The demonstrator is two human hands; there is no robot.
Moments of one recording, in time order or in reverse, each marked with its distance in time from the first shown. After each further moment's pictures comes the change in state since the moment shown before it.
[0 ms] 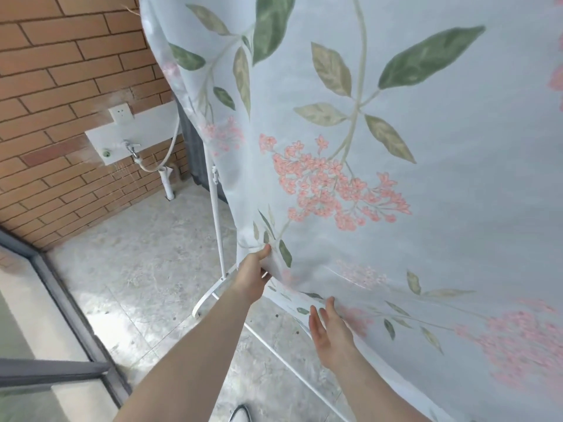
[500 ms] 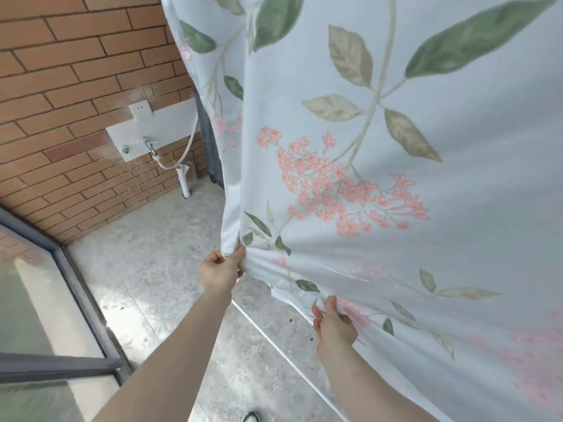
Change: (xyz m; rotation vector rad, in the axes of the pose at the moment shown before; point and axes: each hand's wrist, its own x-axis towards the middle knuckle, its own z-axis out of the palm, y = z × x) left_hand 0.003 0.039 -0.073 0.152 0.477 0.363; right_hand 0.031 0.032 0.045 -0.181 0.181 -0.236
